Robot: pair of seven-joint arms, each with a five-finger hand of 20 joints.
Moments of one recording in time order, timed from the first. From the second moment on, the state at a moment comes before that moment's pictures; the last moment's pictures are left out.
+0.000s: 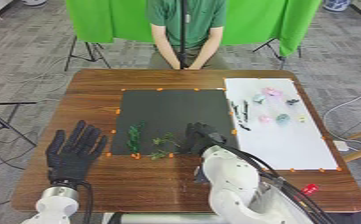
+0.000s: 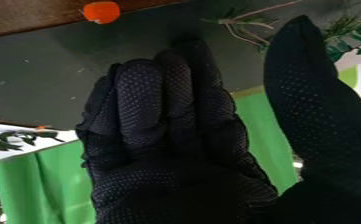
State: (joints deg) left arm 125.4 -63.1 -90.6 -120.1 -2.6 10.8 18.4; right arm -84.1 -65.7 46.5 -114.7 -131.3 -17.9 45.7
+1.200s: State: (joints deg) left arm 124.1 -62.5 -89.2 -119.8 -5.2 11.6 19.0; right arm -78.5 -73.2 45.5 -107.1 -120.3 -14.3 51.1
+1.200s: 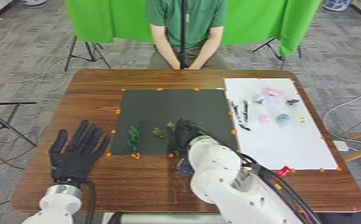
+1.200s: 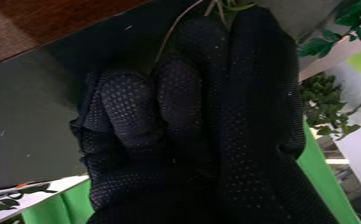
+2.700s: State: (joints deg) left arm 126.6 -63.4 -92.3 -120.8 -2.9 11.5 20.4; right arm -87.6 -62.1 67.4 -123.5 -99.6 10.3 42.6
